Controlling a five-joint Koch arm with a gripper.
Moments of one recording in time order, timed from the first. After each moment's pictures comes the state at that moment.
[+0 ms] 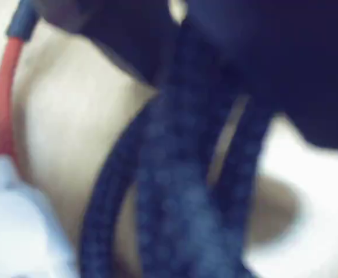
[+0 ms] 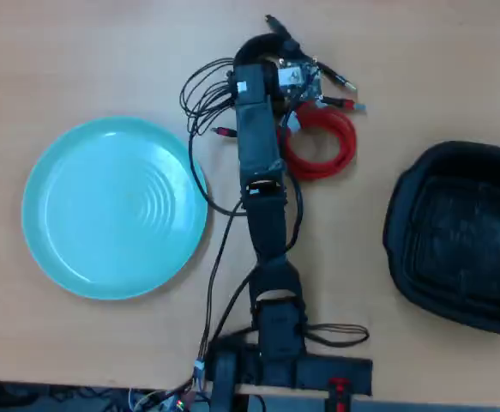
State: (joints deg) arm 77.8 37.8 30.3 80.6 30.5
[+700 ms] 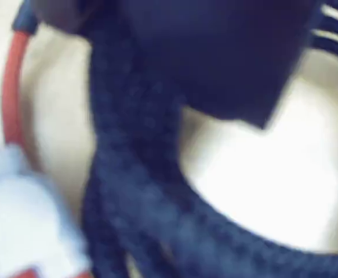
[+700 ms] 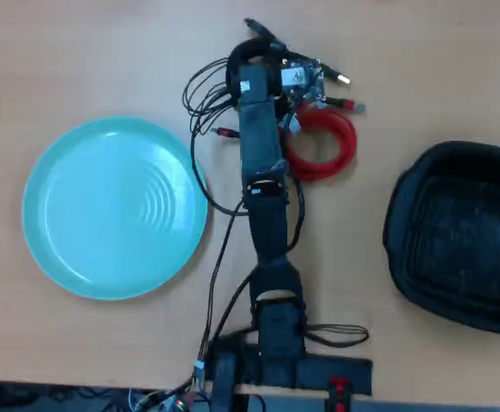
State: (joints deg) arm 78.6 39.9 30.5 82.4 27.2
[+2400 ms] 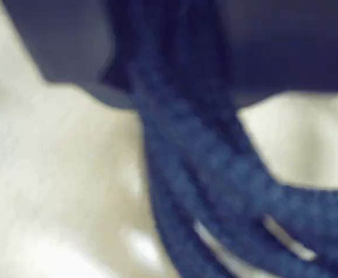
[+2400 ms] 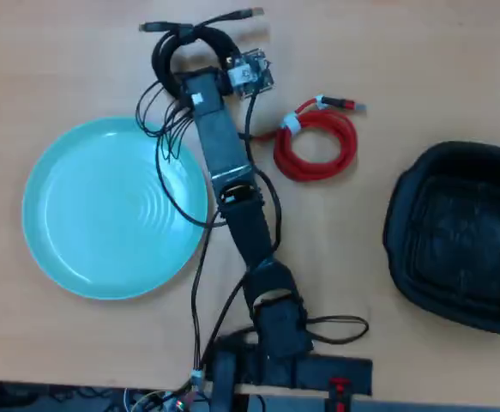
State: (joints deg) arm 66.3 39.9 30.7 66.9 1.6
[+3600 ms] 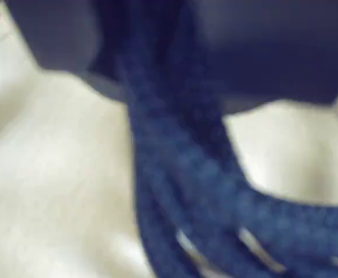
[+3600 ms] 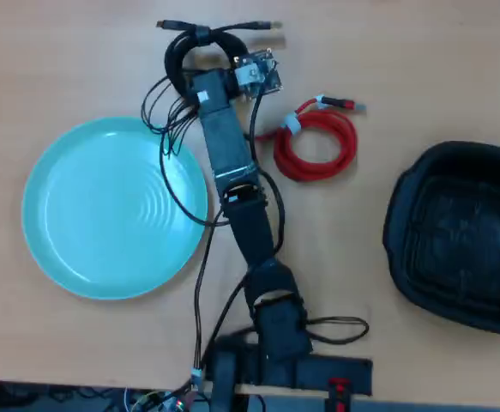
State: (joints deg) arm 67.7 40.5 30.8 70.0 8.0
